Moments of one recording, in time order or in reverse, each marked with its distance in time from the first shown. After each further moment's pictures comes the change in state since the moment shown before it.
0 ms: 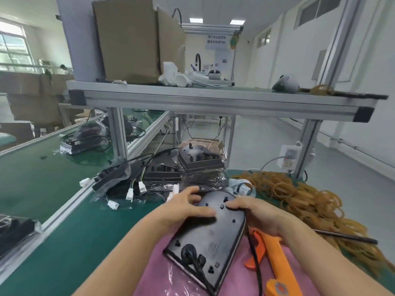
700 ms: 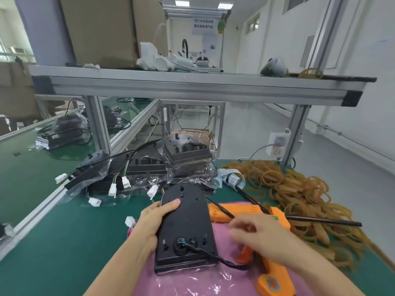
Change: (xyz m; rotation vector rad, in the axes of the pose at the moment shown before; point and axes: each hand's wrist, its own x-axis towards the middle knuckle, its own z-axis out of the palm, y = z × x) left_hand 0.013 -0.059 0.002 -0.661 0.314 -0.191; right_hand -0.064 0.031 0.011 -0.765 0.278 -0.096
